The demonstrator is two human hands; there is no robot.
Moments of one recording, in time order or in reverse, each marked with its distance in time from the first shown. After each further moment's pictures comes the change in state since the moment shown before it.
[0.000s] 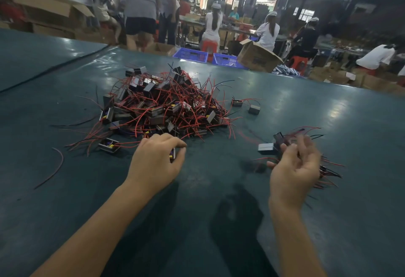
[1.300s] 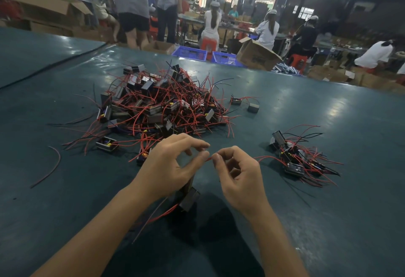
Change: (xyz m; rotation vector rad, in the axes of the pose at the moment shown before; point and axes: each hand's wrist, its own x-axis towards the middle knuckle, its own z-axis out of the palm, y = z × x) left_hand -0.001 0.021 -0.004 -0.464 -0.078 0.178; right_hand -0.045 0.002 0.013 -0.269 -0.857 -0.312
